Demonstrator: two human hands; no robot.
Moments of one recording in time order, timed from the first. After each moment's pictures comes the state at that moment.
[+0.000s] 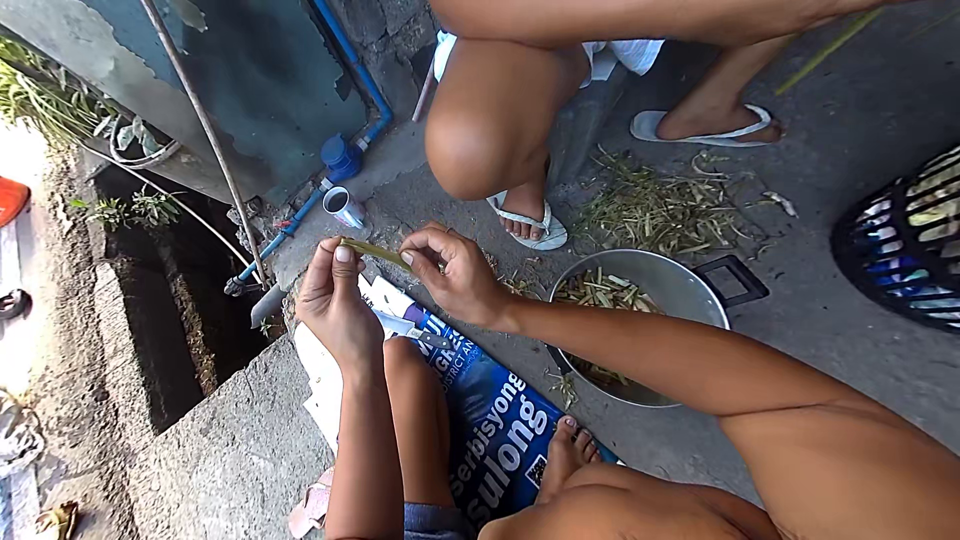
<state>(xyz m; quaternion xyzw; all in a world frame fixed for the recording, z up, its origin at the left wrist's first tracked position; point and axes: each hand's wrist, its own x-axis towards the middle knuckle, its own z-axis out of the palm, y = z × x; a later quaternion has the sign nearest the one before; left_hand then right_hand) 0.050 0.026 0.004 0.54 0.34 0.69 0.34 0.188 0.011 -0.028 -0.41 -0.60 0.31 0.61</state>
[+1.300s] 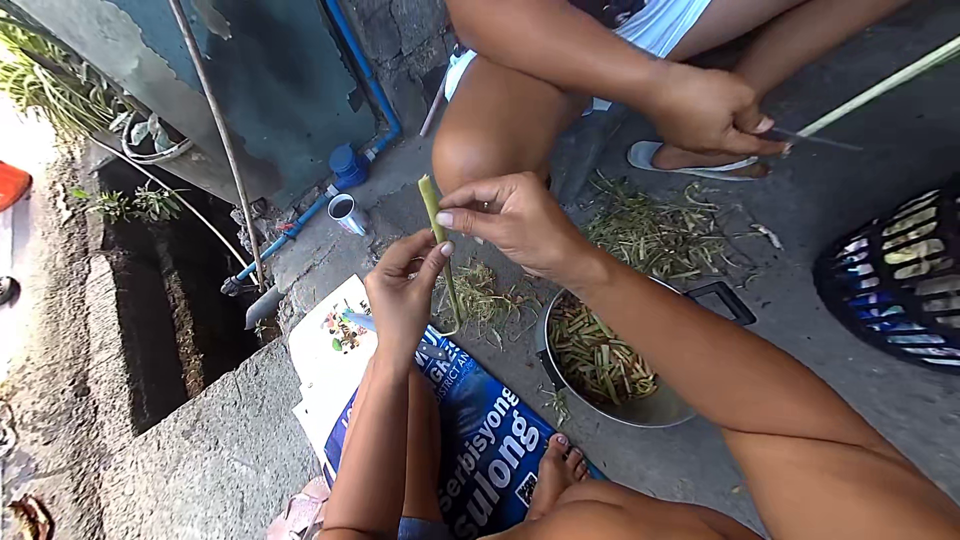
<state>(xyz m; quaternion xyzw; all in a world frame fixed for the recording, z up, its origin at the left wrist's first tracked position) 0.083 0.024 -0.001 0.69 0.37 0.52 0.33 0.259 0.027 0.032 -0.37 -0.60 0.40 0.58</state>
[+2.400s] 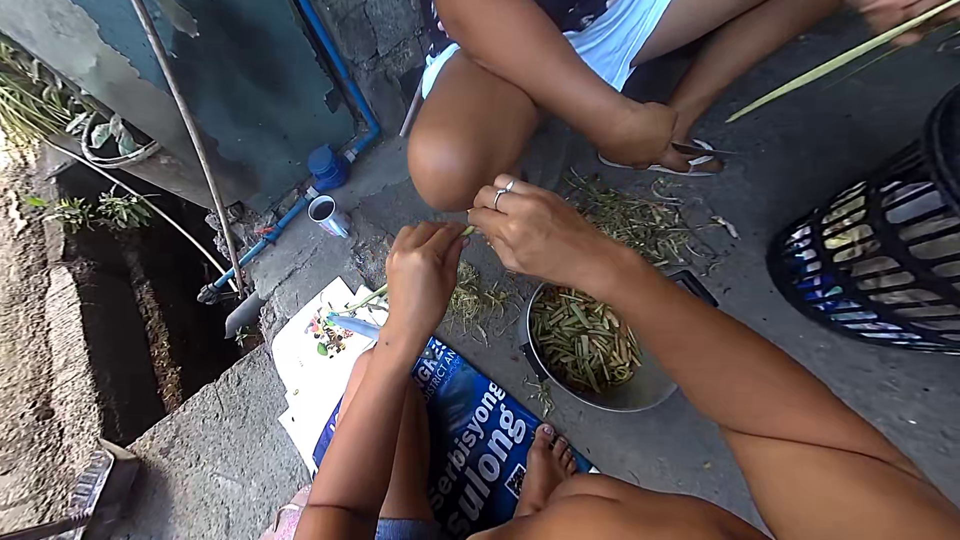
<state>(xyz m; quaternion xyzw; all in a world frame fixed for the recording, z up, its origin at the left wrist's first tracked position) 0.116 0.037 -0.005 0.86 0.35 0.38 0.06 0.305 0.013 0.009 -0.44 -0.85 -0.10 0.29</state>
